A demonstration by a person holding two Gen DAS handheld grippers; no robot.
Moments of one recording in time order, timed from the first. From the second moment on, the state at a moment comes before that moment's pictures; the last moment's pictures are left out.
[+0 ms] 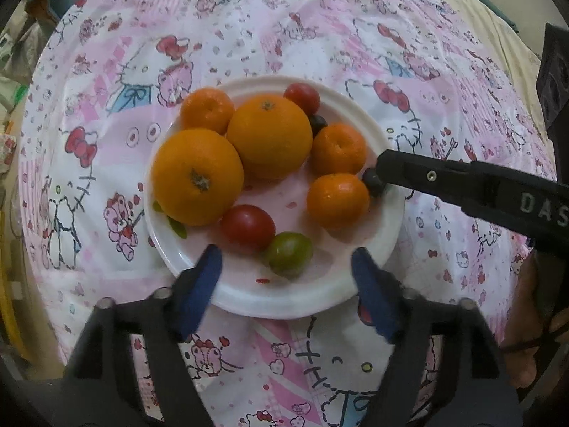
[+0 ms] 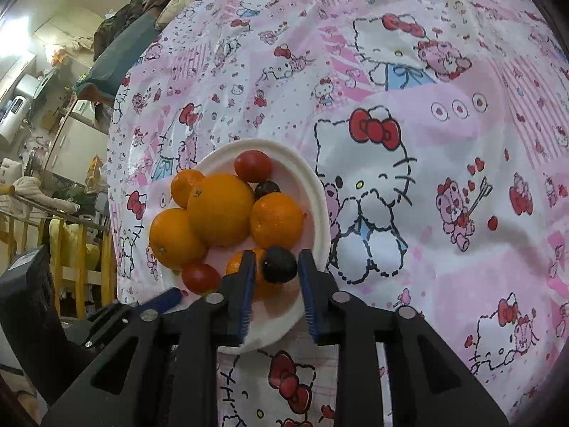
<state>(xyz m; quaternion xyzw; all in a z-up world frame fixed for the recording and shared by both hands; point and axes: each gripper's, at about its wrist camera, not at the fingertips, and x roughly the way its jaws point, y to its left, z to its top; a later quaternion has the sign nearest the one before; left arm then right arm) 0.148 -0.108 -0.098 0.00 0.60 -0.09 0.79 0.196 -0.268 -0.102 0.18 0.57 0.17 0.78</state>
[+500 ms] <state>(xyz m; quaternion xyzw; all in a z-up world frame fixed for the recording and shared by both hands) 0.134 -0.093 -0.064 0.02 0.54 -0.07 0.84 0.190 -0.273 -0.072 0.19 0.53 0.17 0.81</state>
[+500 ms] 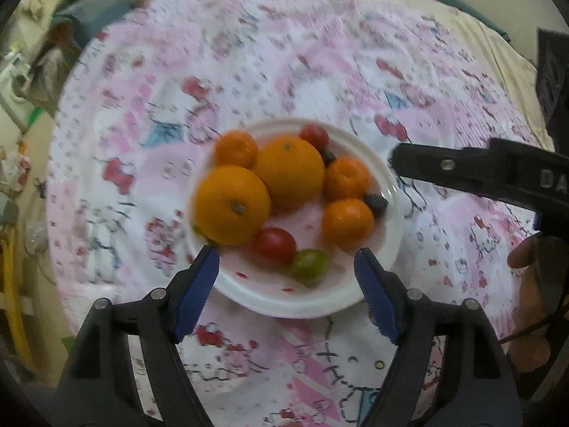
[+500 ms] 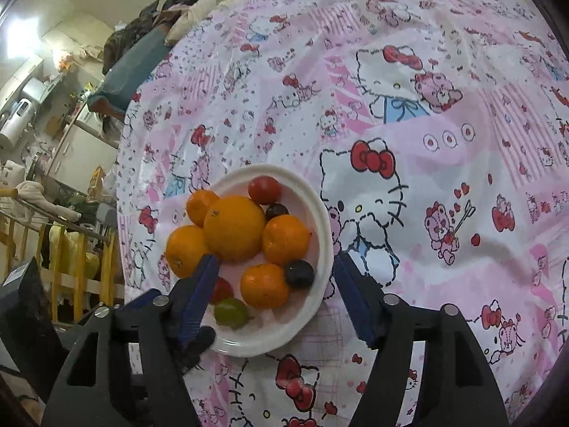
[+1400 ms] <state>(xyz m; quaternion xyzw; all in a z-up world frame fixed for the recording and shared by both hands) 0.048 -0.003 0.013 -0.02 0.41 0.00 0.91 0.063 -0.256 -0.007 0.12 0.43 0.16 0.88</state>
